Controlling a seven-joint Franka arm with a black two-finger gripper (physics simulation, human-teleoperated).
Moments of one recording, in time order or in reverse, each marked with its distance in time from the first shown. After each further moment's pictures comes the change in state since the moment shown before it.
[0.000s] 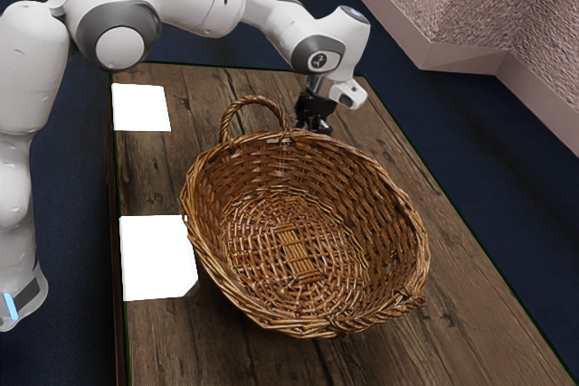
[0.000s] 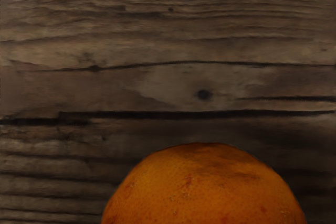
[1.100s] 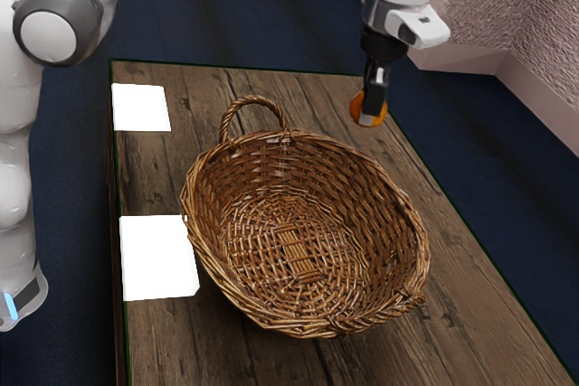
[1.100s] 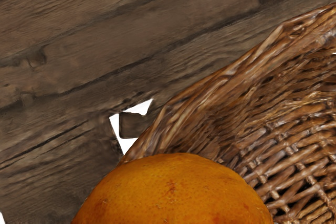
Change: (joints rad) arm -0.003 -0.152 -0.482 0.443 0.067 -0.459 -0.013
